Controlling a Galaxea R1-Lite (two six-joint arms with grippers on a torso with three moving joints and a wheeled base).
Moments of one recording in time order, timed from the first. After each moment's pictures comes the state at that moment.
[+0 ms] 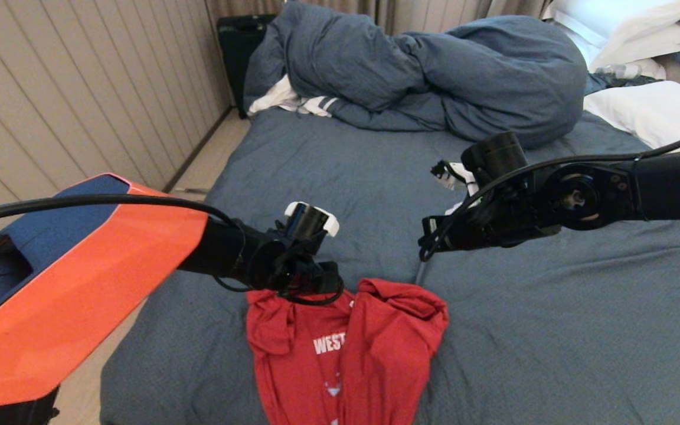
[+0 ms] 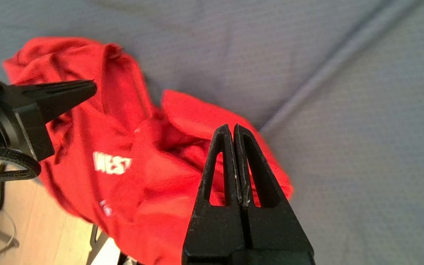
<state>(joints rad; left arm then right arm) -0.67 2.25 -1.50 0.07 0.15 -0.53 0.39 1.91 -1.46 0.24 0.10 0.17</state>
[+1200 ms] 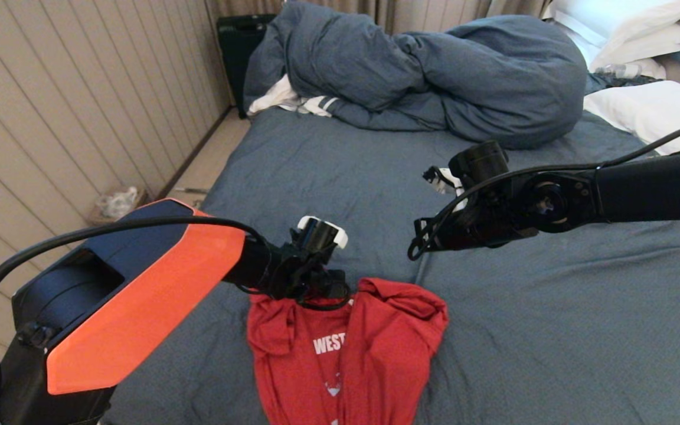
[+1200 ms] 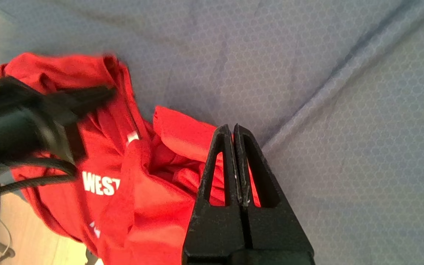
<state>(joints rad) -0.66 2.38 -1.58 -0.02 0.18 -0.46 0.39 1.99 -1.50 0.19 0.09 0.17</state>
